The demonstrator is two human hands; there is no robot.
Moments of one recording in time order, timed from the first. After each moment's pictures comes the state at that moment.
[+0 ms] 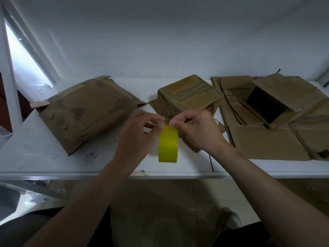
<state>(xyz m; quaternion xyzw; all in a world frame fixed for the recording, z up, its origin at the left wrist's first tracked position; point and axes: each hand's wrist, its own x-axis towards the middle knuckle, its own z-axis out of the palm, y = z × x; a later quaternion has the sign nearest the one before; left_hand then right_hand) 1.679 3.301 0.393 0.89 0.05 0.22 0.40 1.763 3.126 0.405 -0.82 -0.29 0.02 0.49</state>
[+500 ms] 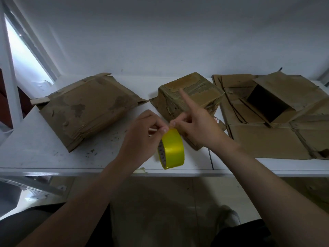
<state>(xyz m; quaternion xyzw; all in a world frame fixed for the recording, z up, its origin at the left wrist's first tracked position) 1.676 3.294 0.391 0.89 -0.01 0.21 0.41 1.769 3.123 0.404 -0.82 -0.32 0.10 0.48</state>
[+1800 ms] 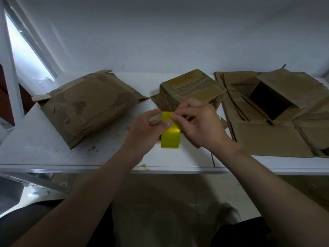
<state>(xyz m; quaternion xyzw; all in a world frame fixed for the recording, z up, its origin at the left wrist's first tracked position) 1.687 3.294 0.386 0.73 0.19 0.03 0.65 1.763 3.125 0.402 -0.81 -0.40 -0.12 0.41</state>
